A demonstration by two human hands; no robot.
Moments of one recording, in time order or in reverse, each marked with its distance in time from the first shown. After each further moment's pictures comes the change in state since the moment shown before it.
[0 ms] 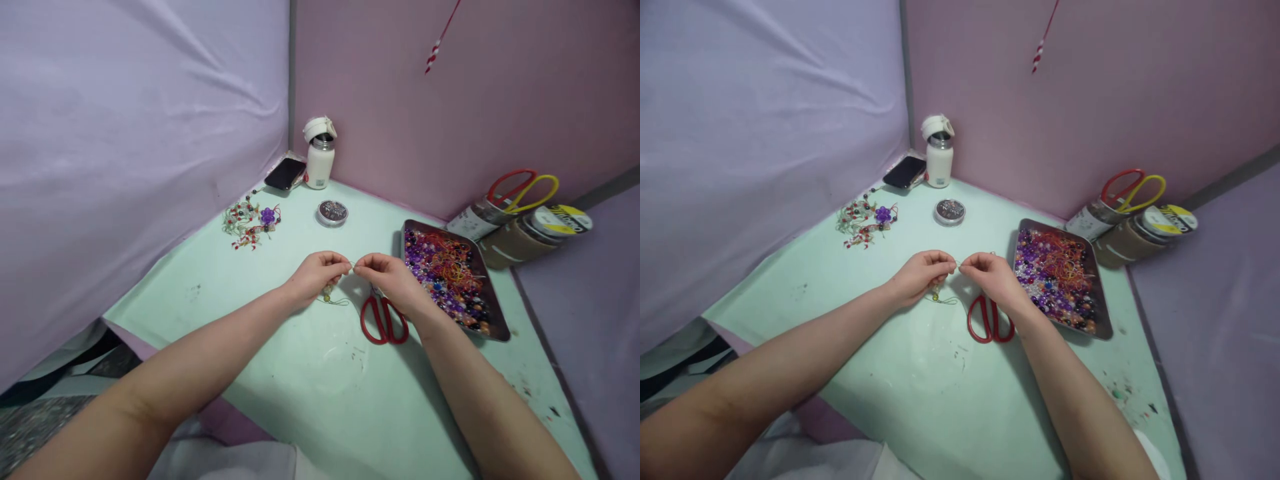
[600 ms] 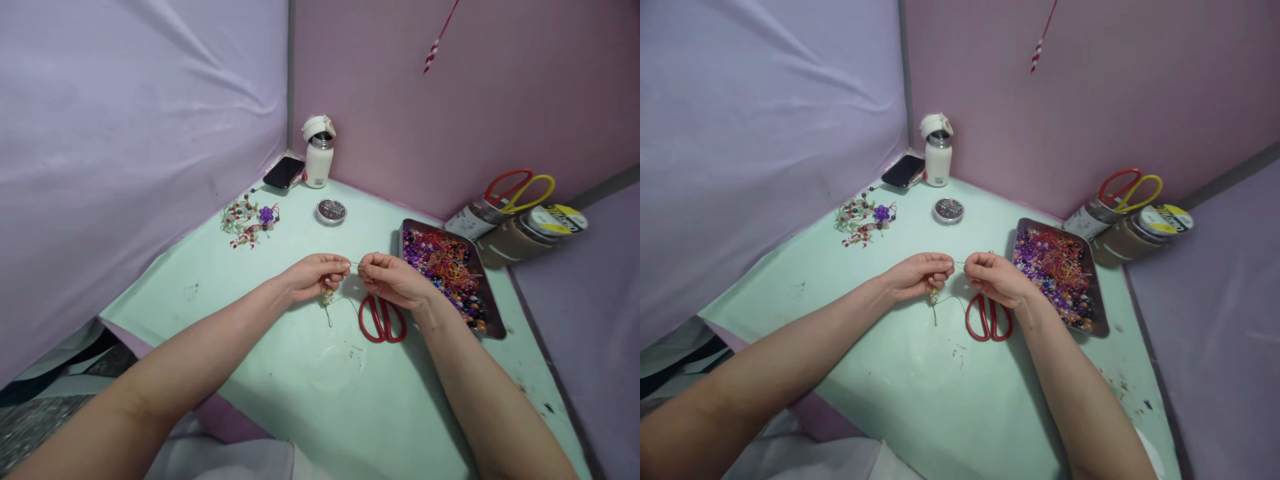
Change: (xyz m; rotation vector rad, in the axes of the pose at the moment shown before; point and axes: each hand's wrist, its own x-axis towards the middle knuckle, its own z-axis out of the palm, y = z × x) left_hand 0.000 0.012 -0.008 -0.359 -0.220 -0.266; right_hand 0.006 0.007 -0.015 0.549 -0.310 0.197
